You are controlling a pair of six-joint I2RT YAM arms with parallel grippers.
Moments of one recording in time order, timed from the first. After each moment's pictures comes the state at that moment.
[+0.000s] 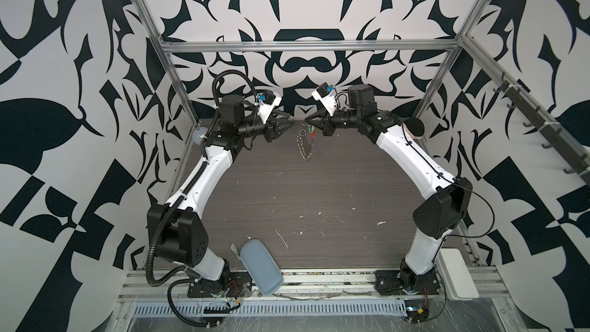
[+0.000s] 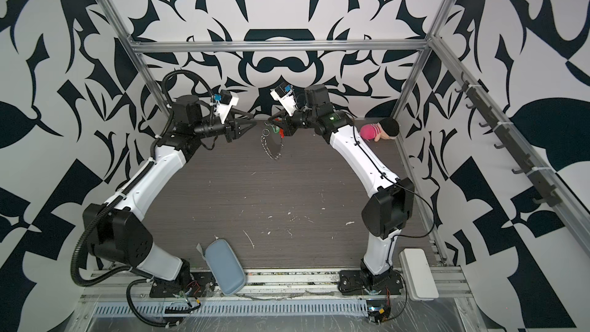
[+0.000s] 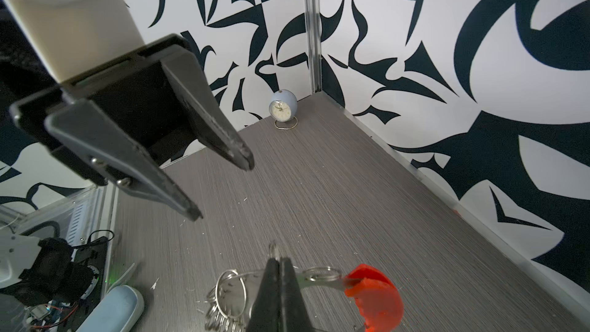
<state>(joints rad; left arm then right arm) -0.24 1.59 1.49 -0.21 0.98 0.22 0.45 1.81 1.88 -0.51 -0.72 -0.13</state>
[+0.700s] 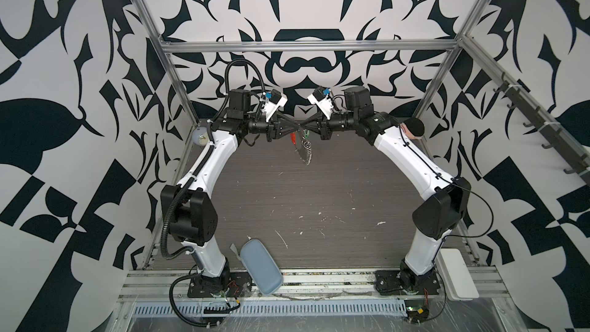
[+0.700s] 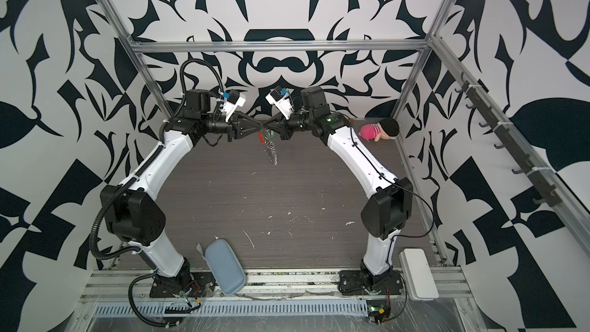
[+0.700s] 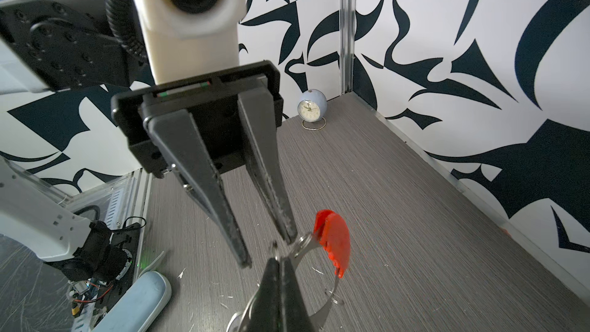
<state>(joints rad) -0.25 1.74 1.67 -0.46 1.20 0.31 0.48 1.81 1.87 -0.52 -0.79 -0.13</state>
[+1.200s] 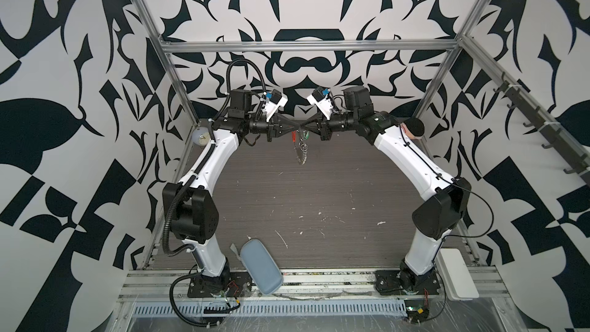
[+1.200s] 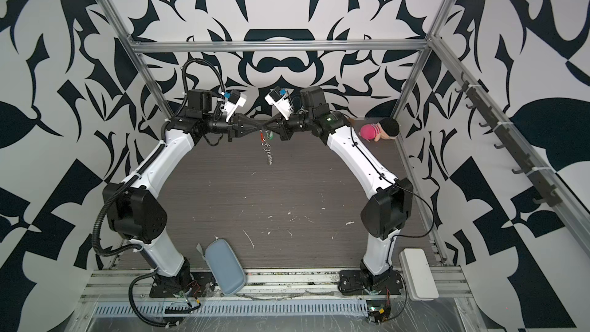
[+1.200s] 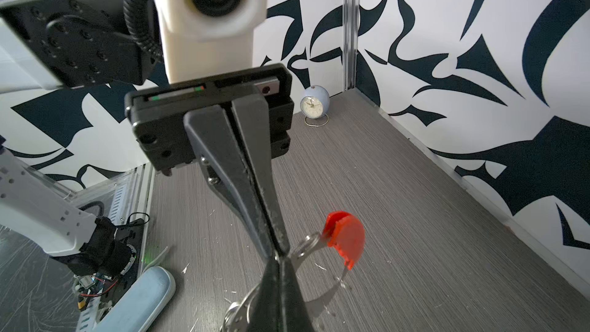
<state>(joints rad) -0.25 1.76 1.69 -0.47 1.23 0.31 0.49 1.81 1.89 -0.56 -0.79 -0.14</state>
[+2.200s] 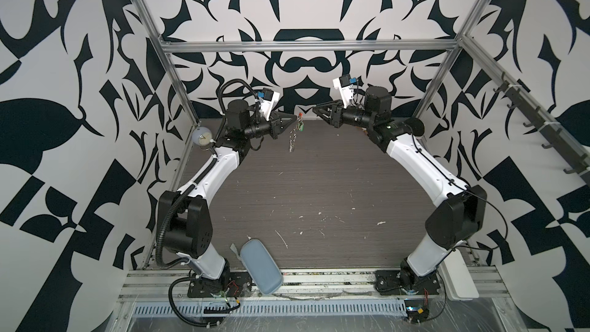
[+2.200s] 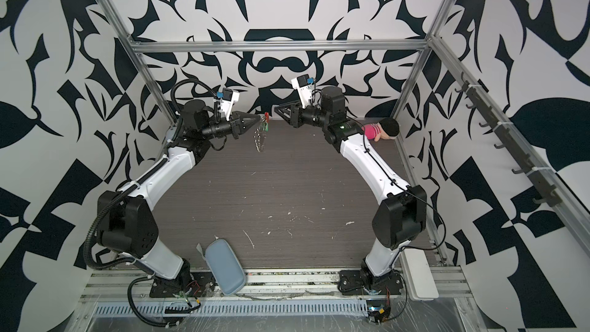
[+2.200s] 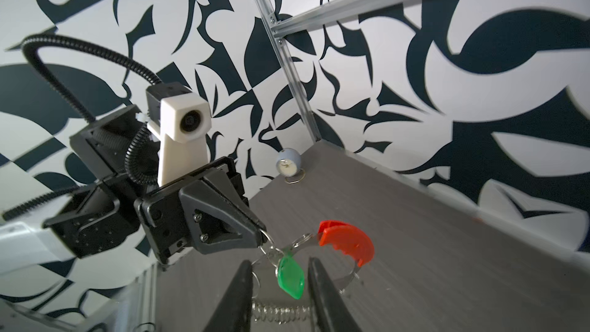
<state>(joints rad) -0.28 1.62 1.34 0.26 0.91 -0.32 0.39 1.71 1.64 -0.07 -0.74 0.34</state>
